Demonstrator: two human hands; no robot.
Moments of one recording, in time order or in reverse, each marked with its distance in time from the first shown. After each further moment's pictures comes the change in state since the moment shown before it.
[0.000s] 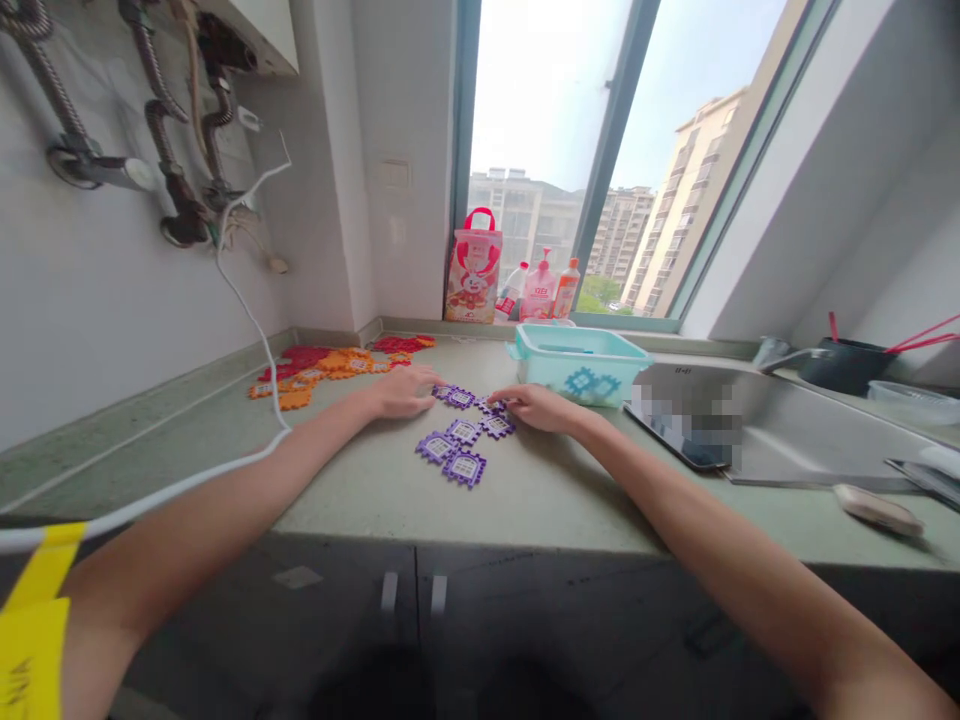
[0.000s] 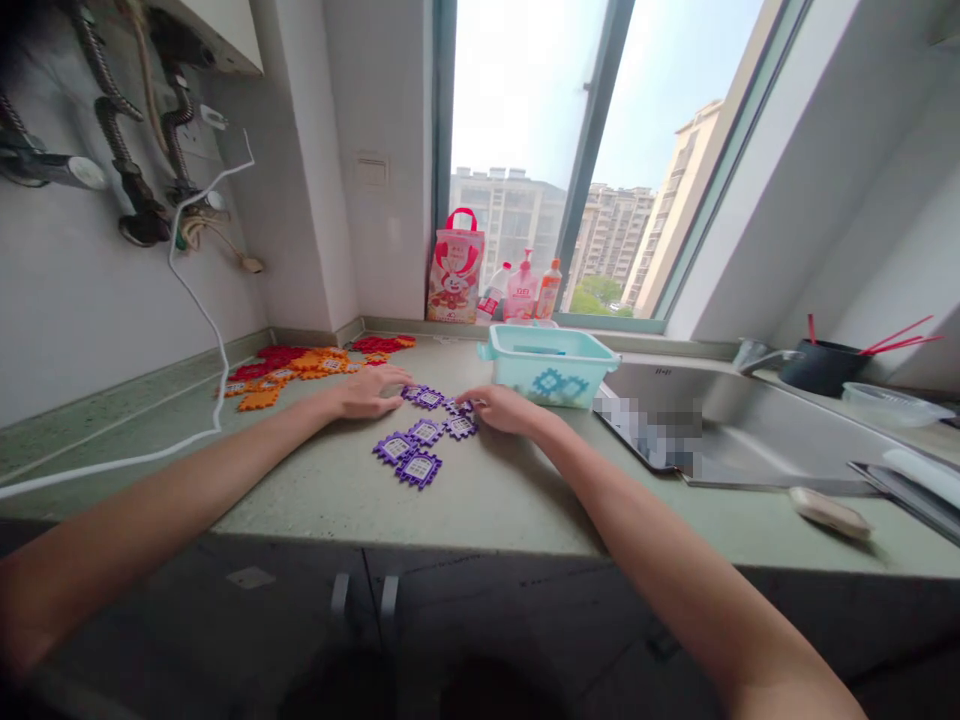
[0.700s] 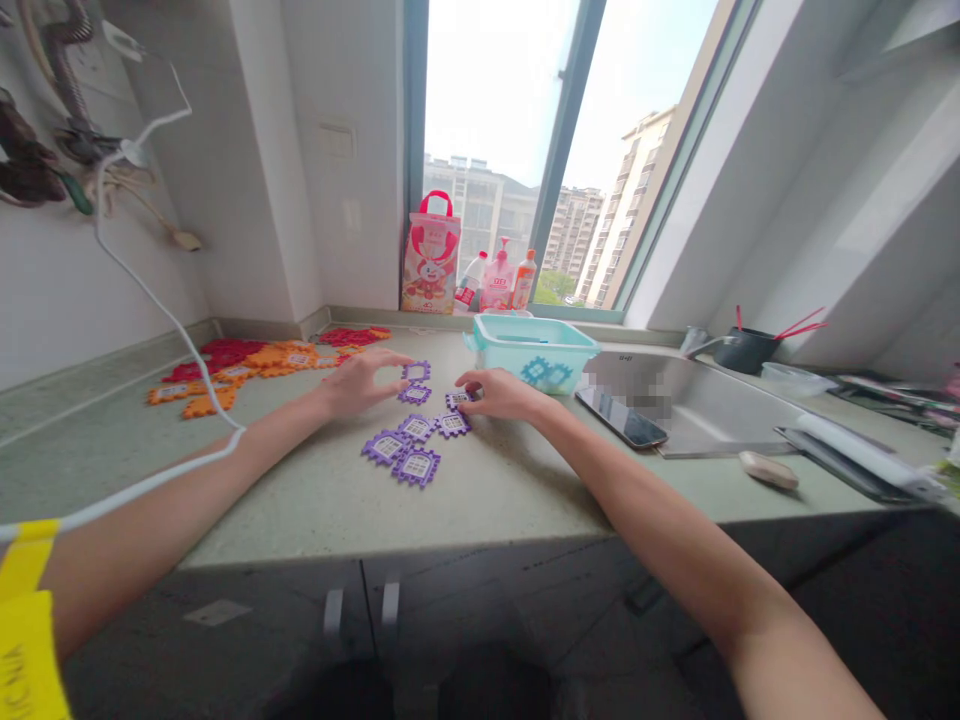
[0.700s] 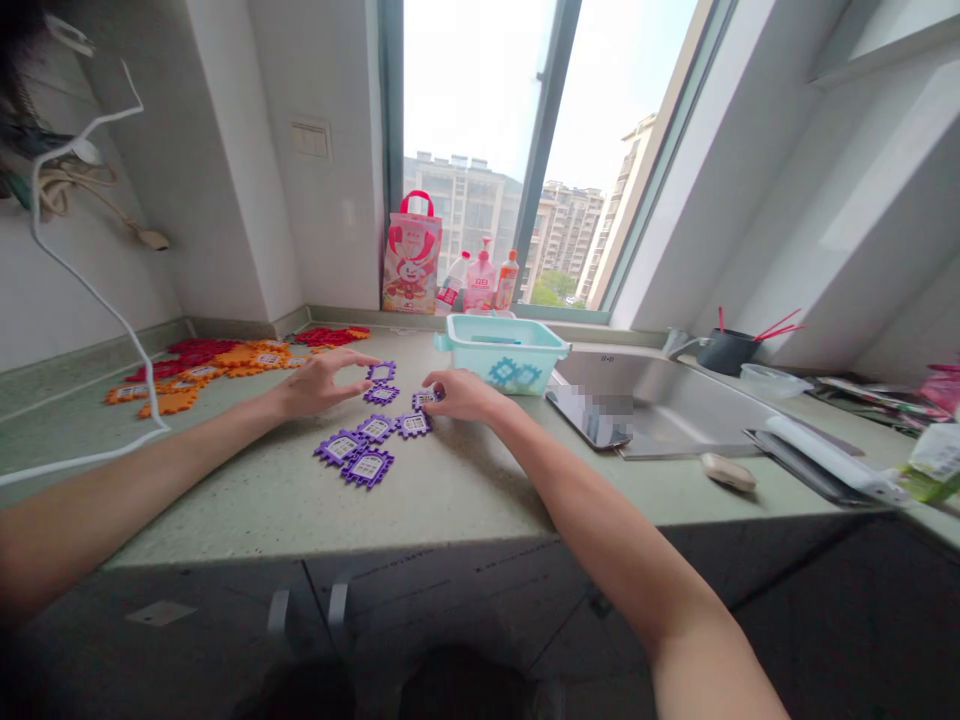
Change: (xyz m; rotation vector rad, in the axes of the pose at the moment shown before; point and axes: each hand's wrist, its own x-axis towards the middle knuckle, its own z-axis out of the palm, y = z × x) left_hand 0.011 0.015 0.006 -0.215 0.299 0.055; right_hand -0.009 -0.011 -0.016 -0.150 0.086 0.080
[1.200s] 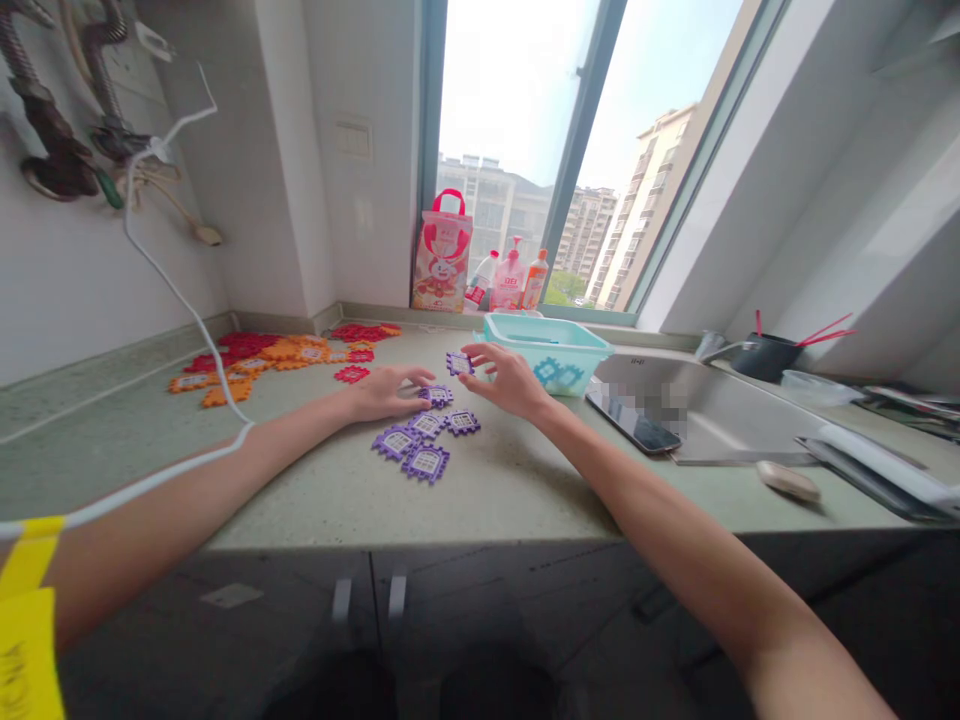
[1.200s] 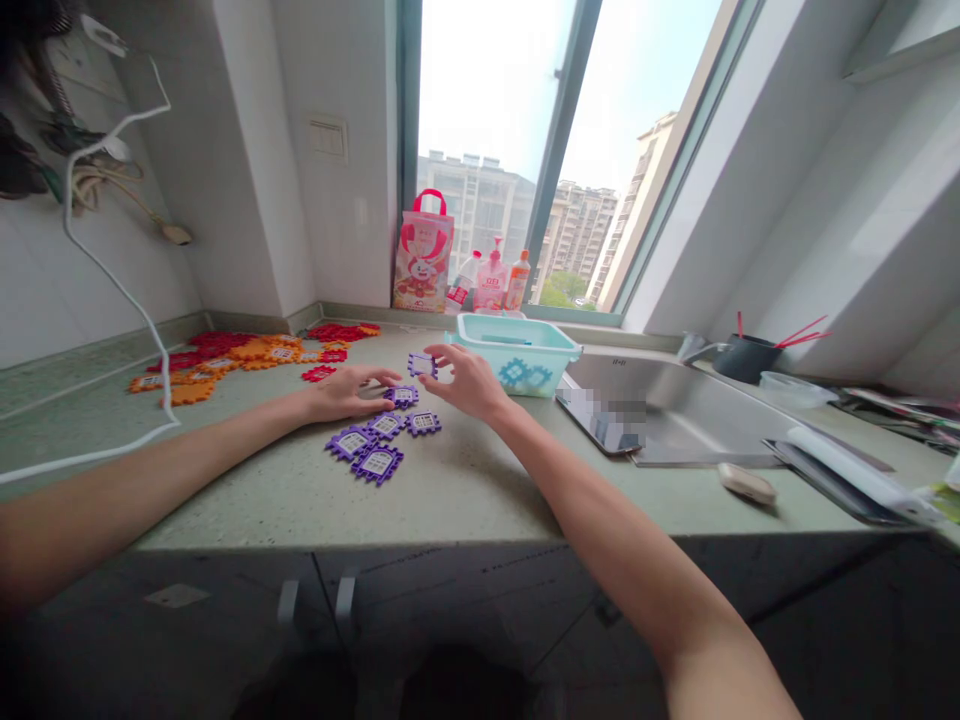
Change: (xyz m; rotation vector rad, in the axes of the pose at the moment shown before) left_hand -0.002 0.008 0.016 -0.121 -0.219 -0.030; right_hand 0.006 -0.009 0.007 0.260 0.478 -0.212
